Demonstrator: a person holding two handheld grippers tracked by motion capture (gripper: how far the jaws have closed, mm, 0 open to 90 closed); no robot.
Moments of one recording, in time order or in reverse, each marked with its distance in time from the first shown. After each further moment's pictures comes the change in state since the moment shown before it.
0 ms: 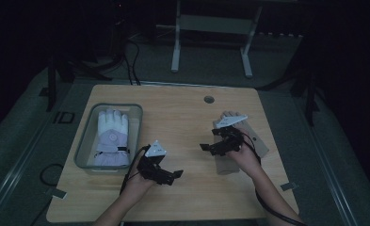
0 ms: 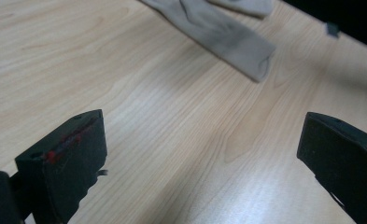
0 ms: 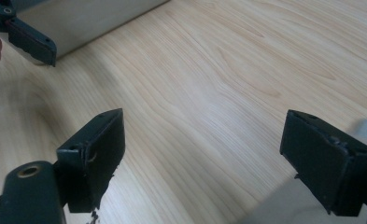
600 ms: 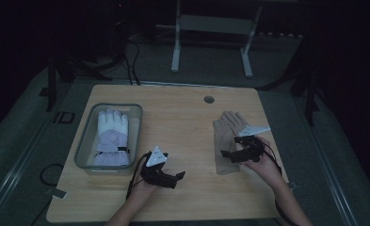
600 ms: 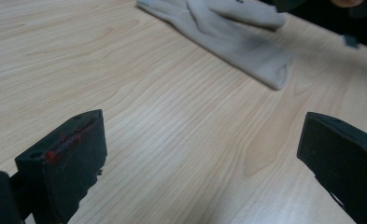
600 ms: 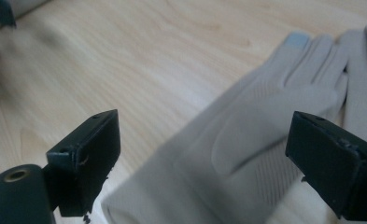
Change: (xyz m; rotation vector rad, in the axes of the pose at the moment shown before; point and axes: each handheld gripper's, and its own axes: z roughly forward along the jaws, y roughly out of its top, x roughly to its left) left arm 0.002 -0.024 0.016 -0.115 0.050 0.010; right arm -0.029 -0.062 -0.033 0.018 -0.089 0.098
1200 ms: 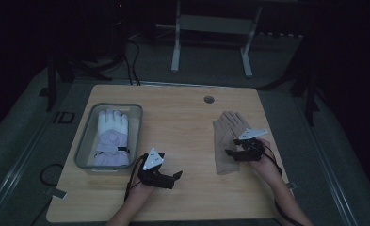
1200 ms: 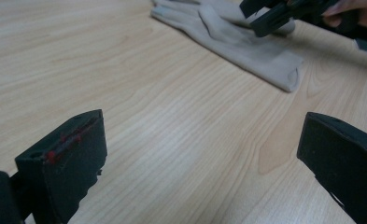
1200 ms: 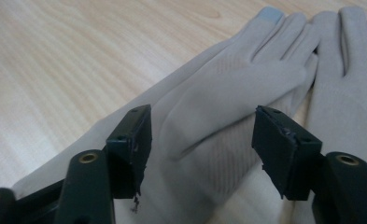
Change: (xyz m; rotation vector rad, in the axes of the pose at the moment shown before) left arm 0.003 -0.006 -0.007 -0.061 0.039 0.004; right arm -0.021 -0.015 0.020 0.032 -0.088 -0.099
